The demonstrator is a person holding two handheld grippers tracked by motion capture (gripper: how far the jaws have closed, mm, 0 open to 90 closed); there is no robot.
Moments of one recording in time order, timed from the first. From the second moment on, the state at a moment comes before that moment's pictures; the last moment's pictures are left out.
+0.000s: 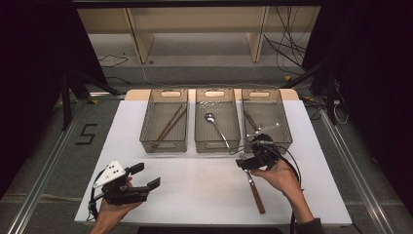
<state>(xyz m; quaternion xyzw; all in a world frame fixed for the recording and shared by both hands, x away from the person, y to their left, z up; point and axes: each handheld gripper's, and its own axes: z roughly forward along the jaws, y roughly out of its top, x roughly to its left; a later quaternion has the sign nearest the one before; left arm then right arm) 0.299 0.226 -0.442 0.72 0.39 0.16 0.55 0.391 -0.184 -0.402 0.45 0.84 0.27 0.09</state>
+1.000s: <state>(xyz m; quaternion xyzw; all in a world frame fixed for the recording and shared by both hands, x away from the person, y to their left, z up) 0.299 0.226 -0.442 0.72 0.39 0.16 0.55 0.363 -0.188 -0.442 0.45 0.88 0.17 0.05</state>
